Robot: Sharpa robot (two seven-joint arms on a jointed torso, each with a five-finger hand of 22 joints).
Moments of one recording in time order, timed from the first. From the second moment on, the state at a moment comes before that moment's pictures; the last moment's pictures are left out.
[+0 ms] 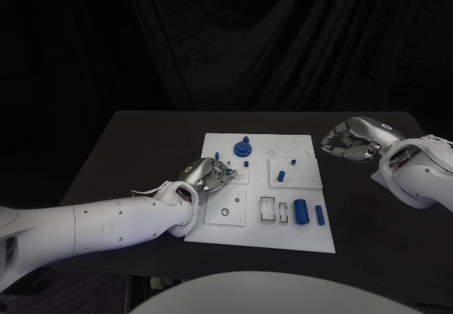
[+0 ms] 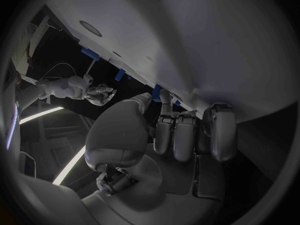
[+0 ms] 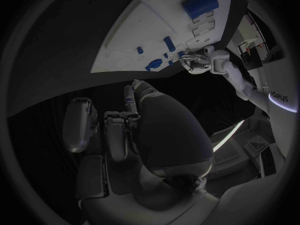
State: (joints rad) left arm 0.97 -0.69 -0.21 1.41 -1.18 -0.82 -0.13; left_hand 1.10 -0.03 0.25 0.30 0.25 0.92 0.06 0.31 1.31 1.46 -0.01 1.58 1.31 1.46 -0.06 1.57 1.31 0.05 1.45 0.06 1.38 1.31; right arm 1.31 -1.04 -0.25 1.60 -1.39 -0.47 -0.11; right_hand 1.48 -0.08 0.19 0.24 0.38 0.97 0.10 0.20 0.28 1.46 0.03 1.57 1.31 1.47 -0.04 1.57 1.31 0.05 1.44 0.08 1.29 1.31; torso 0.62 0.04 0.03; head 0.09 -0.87
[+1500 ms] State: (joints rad) left arm 0.97 -0.68 -0.21 1.41 -1.18 -0.81 -0.12; left_hand 0.92 0.15 0.12 0.30 0.35 0.98 0.03 0.37 1.31 1.47 -0.02 1.58 1.31 1.47 -0.06 1.57 1.31 0.05 1.45 0.05 1.39 1.31; right arm 1.31 -1.04 -0.25 1.60 -1.39 -0.47 -0.11; right_hand 1.48 -0.08 0.19 0.24 0.38 0.97 0.10 0.20 0.28 1.46 0.03 1.57 1.31 1.47 -0.04 1.57 1.31 0.05 1.44 0.08 1.29 1.31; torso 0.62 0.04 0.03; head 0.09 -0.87
